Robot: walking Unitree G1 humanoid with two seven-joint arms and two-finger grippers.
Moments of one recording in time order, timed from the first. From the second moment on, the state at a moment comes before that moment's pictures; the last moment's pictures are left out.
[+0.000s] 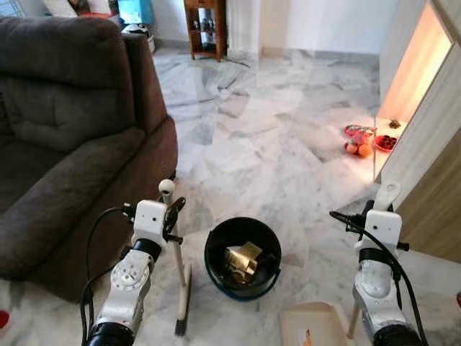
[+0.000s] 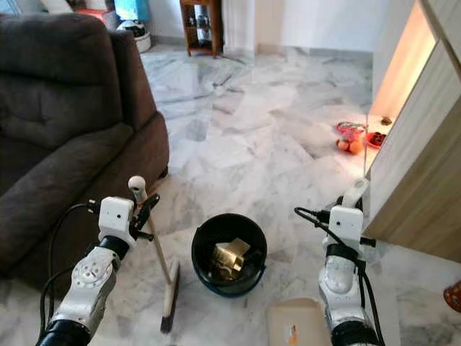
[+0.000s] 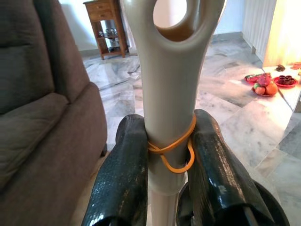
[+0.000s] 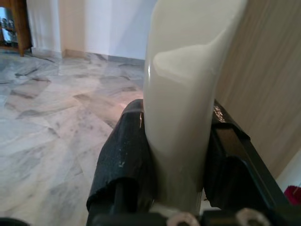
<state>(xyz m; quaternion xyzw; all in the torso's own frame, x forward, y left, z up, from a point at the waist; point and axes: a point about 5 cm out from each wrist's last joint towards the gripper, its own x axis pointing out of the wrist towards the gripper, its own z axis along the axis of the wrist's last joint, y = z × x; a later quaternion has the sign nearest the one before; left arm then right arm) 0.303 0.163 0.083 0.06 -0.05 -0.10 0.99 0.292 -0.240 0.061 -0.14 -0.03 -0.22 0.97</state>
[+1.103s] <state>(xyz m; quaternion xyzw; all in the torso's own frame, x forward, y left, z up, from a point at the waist) 0.299 0.162 0.082 0.07 -0.05 -0.10 0.99 0.291 -0.238 0.054 -0.13 -0.02 -0.21 0.97</state>
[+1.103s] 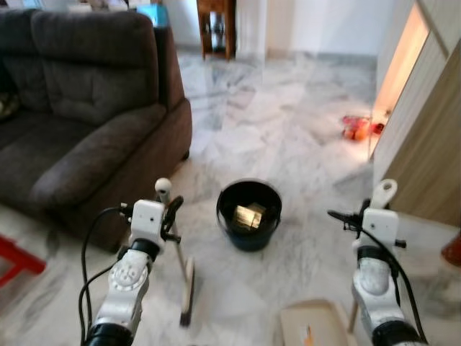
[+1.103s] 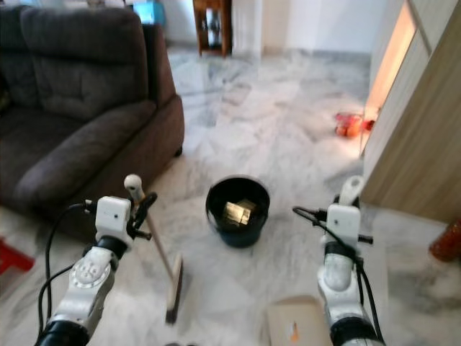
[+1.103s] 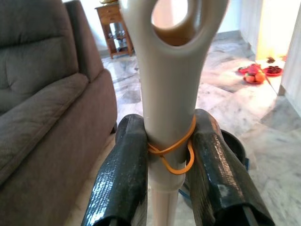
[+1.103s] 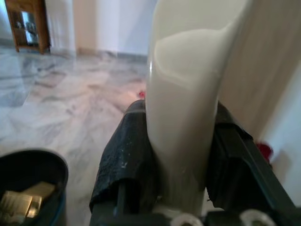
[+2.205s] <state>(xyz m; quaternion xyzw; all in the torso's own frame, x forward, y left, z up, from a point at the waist) 0.302 0.160 0.084 0.09 -0.05 -0.10 0.99 0.292 -0.237 0.051 -0.13 0.00 -0.20 0.97</state>
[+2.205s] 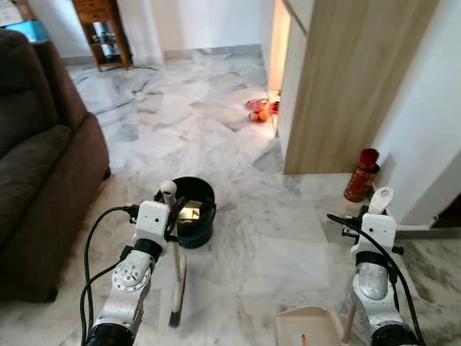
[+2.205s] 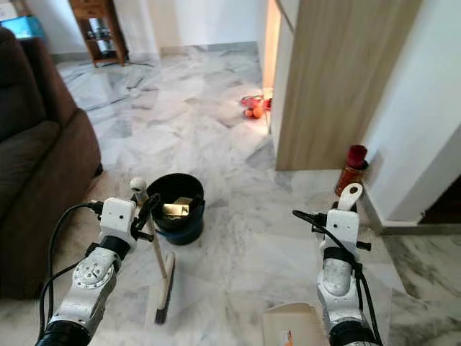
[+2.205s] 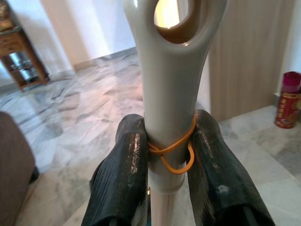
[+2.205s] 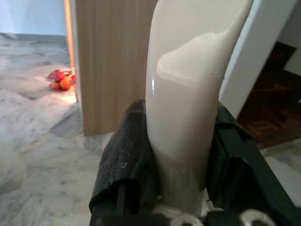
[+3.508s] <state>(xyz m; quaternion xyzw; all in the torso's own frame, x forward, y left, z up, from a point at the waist) 0.305 0.159 0.083 0.11 -0.05 -0.10 0.99 0.294 -0.239 0.051 -0.13 0.01 -0.22 0.97</state>
